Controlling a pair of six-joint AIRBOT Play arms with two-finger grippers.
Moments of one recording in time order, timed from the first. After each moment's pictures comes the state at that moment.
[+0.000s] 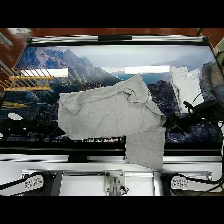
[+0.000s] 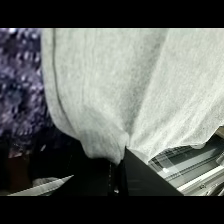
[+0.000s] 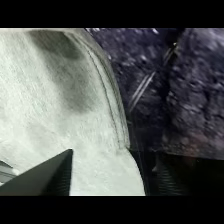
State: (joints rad) left arm 0.33 -1.32 0.64 0.85 -1.19 -1.12; right arm -0.41 -1.48 0.93 2.03 -1.34 -1.80
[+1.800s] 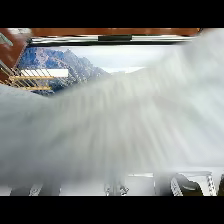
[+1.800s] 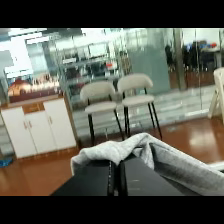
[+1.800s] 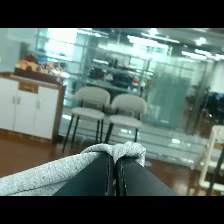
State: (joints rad) left arm 0.33 -0.59 1.97 1.05 -1.16 -1.25; right arm -0.25 -0.67 1.95 2.01 -1.01 -1.90
